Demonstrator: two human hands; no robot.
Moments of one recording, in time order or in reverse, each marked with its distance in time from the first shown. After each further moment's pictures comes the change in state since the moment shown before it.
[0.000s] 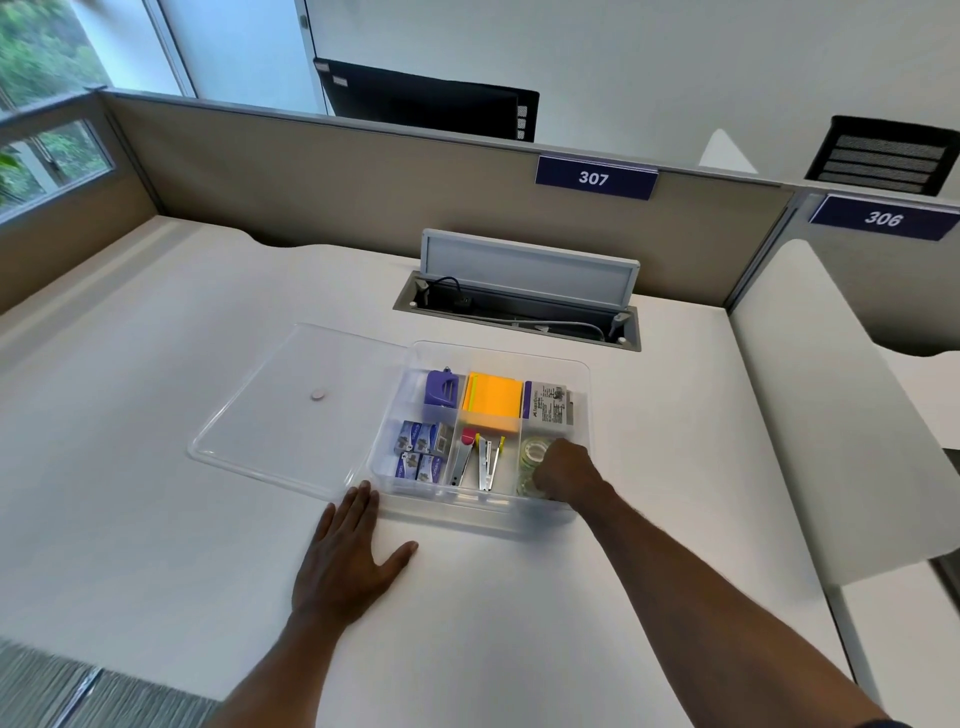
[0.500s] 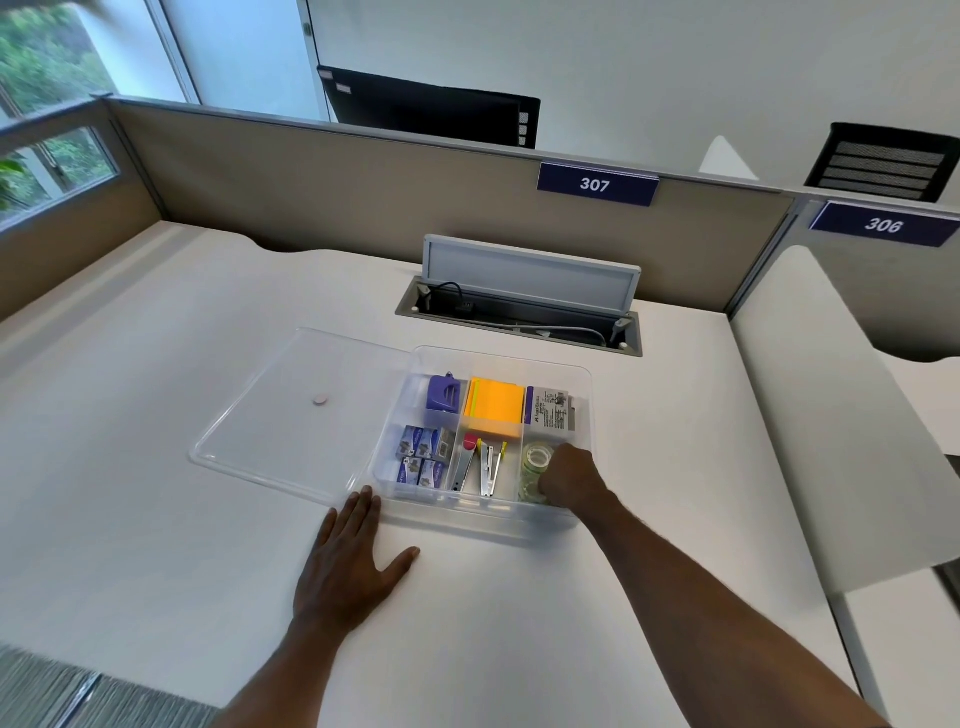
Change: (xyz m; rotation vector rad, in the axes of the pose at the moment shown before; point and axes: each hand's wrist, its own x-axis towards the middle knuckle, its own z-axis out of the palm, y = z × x) left_hand 0.000 0.000 0.000 0.002 -0.003 0.000; right_hand 0.000 0.002 0.000 0.007 0.035 0.001
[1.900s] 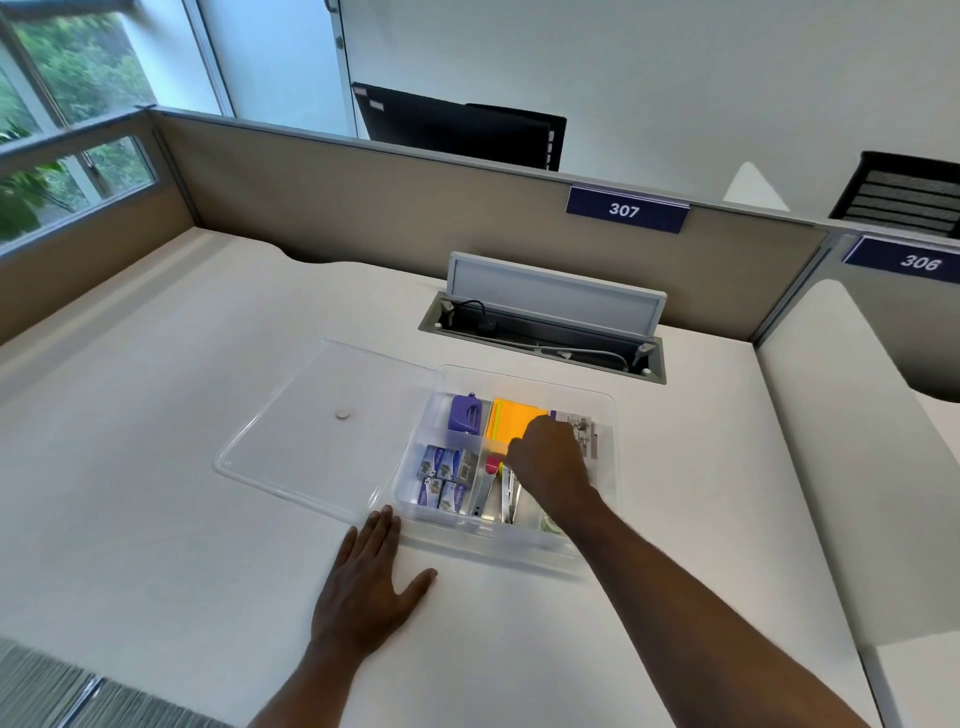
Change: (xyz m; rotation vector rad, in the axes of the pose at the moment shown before) left_hand 0.000 0.002 -0.001 -0.071 -0.005 0.008; right_hand -0.020 -0.081 -0.026 0.146 0.136 -0.163
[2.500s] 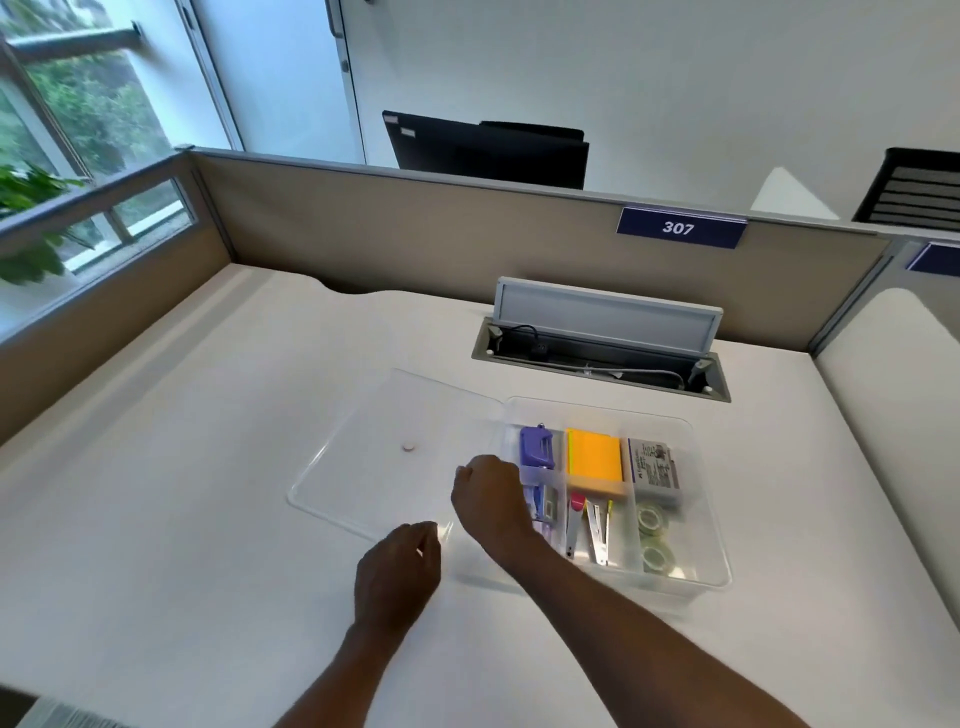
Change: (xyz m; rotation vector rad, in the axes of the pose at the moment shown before) left_hand 0.049 -0.059 -0.074 -0.236 0.148 -0.161; right_hand -0.016 -0.137 0.107 0.111 0.064 -0.088
